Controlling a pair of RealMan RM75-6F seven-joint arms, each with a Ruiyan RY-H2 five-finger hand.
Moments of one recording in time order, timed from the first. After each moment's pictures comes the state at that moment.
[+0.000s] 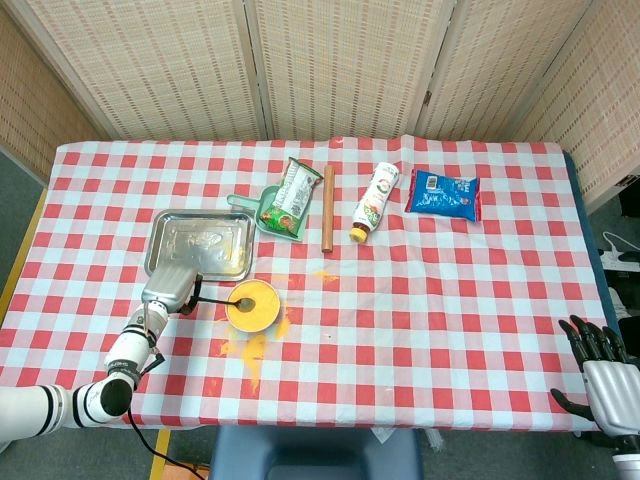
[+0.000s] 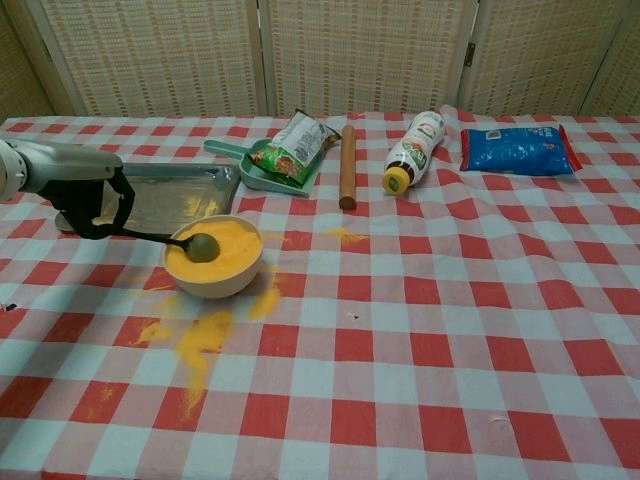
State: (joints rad) left arm -0.98 -1.29 -0.01 -1.65 0.47 0.91 0.65; right arm -0.03 -1.02 -0.04 -1.72 -1.49 1.43 -0.11
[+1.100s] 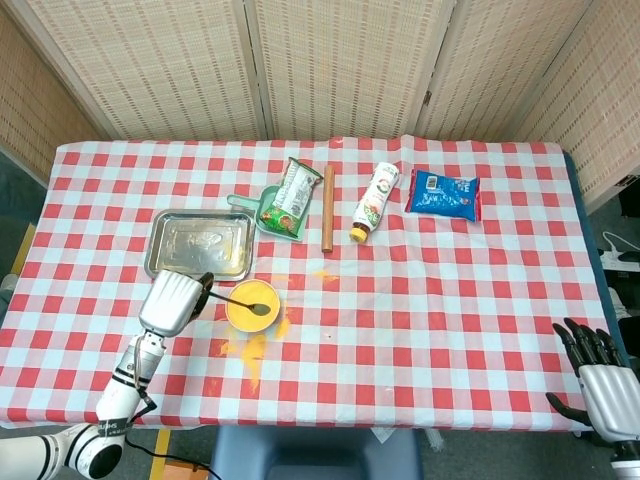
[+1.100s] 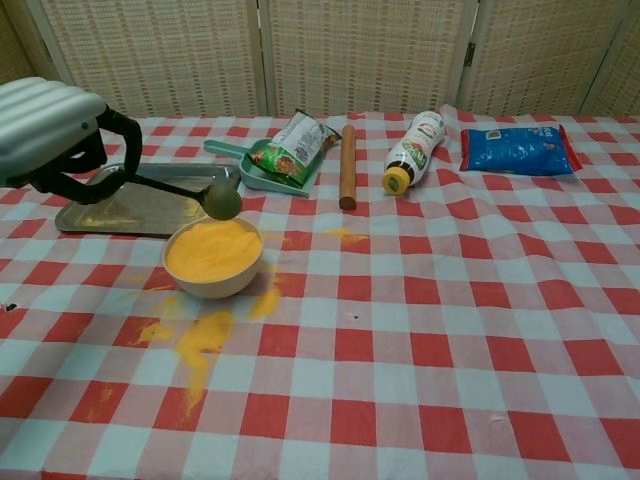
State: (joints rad) left arm -0.68 -1.48 0.04 -1.50 1.31 1.45 0.51; right arm -0.04 -1.01 -0.06 -1.73 -1.55 1.46 -0.09
